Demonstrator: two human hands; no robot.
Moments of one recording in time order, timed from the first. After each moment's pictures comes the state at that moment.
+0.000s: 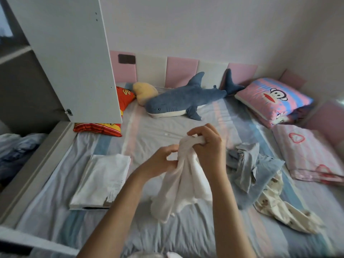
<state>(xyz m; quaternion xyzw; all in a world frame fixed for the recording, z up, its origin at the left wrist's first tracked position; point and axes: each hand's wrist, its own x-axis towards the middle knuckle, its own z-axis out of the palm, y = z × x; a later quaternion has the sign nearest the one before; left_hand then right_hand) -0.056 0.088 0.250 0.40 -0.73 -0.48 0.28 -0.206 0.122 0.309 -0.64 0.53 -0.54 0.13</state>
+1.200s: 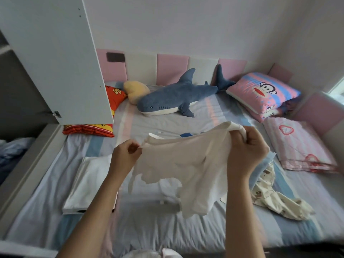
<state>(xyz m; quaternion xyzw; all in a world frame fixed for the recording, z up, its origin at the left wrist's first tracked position) -0.003 0.079 0.222 0.59 -0.65 -0.24 0.41 -0.254 0.146 0.323 -0.39 0.56 -0.73 0.04</state>
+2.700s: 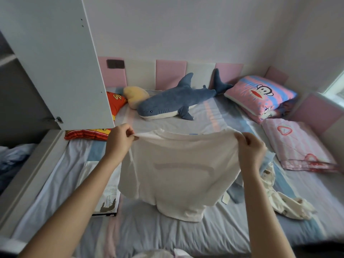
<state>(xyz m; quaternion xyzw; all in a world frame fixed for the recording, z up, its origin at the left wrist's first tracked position) 0.016 0.041 0.256 0.60 -0.69 -0.13 0.39 -0.325 0.128 0.274 -0.40 0.73 -0.55 0.05</state>
